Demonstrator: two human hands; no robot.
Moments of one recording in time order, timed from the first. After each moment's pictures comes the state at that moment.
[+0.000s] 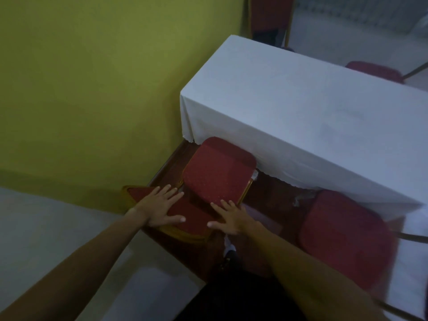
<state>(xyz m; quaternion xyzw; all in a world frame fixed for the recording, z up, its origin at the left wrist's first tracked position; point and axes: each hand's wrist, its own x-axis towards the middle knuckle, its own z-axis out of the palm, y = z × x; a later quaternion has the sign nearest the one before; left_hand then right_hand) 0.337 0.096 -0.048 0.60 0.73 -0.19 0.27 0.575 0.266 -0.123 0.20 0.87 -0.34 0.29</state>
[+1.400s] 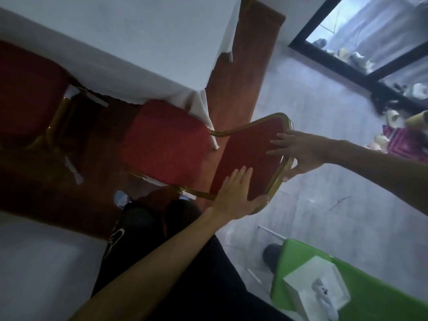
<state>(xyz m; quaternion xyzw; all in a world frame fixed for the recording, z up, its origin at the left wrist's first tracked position) 1.257 0.405 -0.097 0.59 0.64 0.17 0.45 1.412 0.639 -0.025 0.10 0.90 -0.04 0.43</state>
